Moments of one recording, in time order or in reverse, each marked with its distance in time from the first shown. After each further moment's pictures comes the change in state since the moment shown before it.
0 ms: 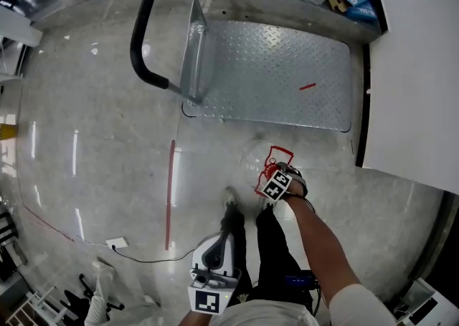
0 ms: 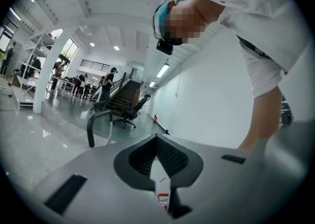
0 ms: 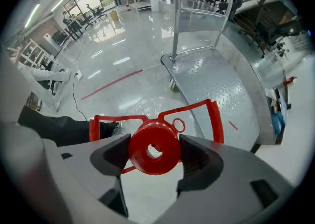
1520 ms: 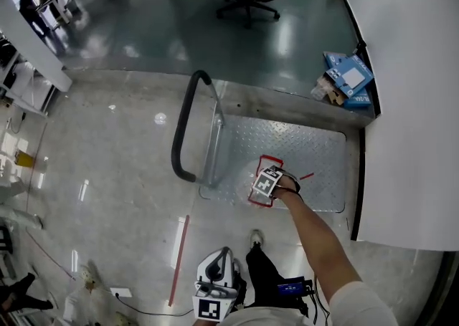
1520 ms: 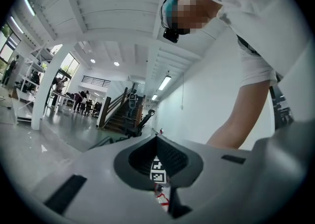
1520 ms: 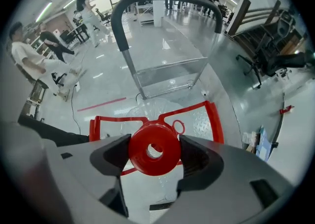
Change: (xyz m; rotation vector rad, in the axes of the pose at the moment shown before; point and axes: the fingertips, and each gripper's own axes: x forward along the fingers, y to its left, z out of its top) left arm 0.109 0.061 0.135 0.063 -0.153 0.063; right arm -0.180 -0.252 0.248 -0.127 -0.086 -0.030
